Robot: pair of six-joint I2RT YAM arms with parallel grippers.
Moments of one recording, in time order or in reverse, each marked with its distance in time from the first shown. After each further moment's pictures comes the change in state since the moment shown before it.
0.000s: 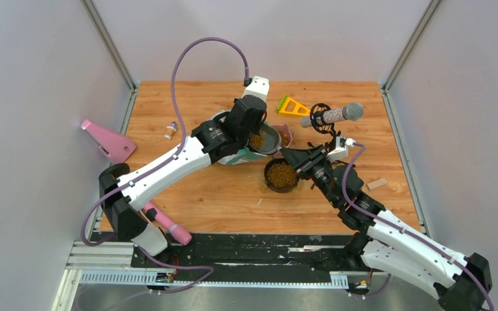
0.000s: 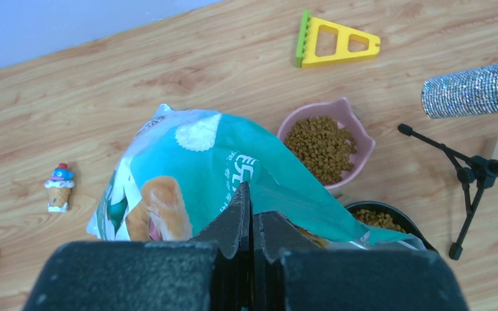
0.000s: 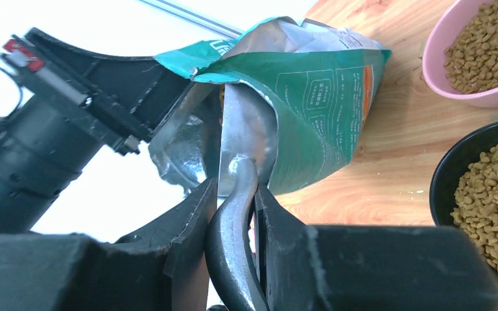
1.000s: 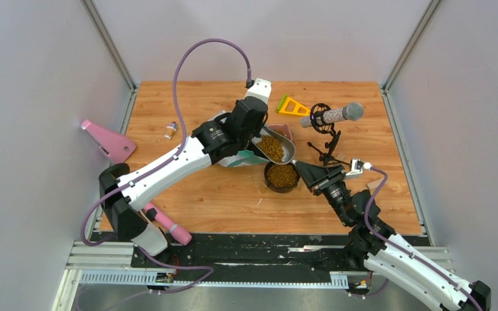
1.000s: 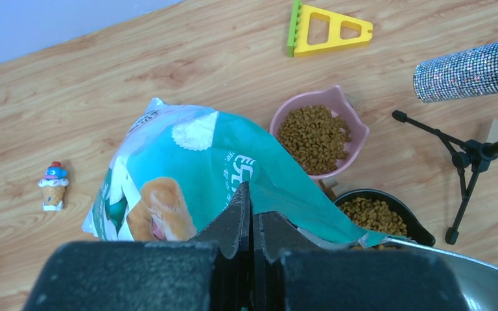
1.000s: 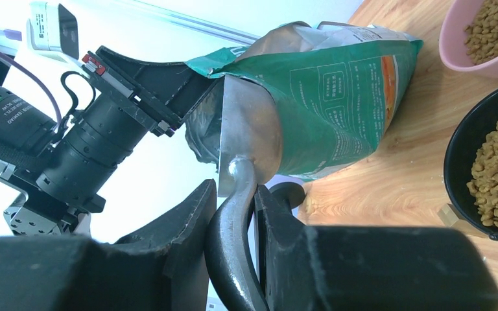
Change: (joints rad) left arm 0.001 0.000 0.009 -0.028 0.019 0.000; right arm -0.002 -0.394 -0.295 0.059 0.022 0.147
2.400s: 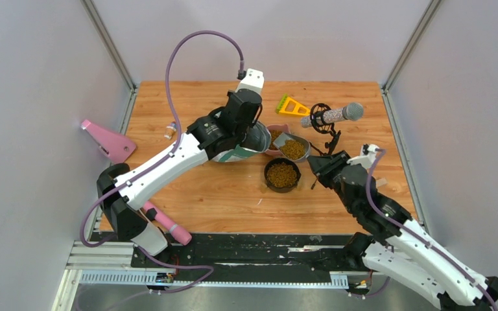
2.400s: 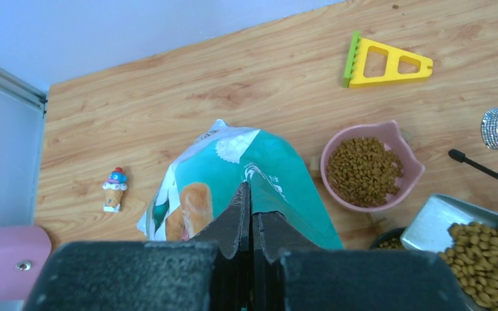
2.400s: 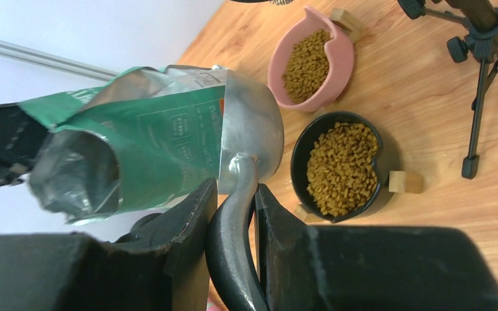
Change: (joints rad) left arm 0.031 0.000 0.032 0.023 -0.124 0.085; right arm -0.016 0.142 0.431 -0.720 0.200 -0.138
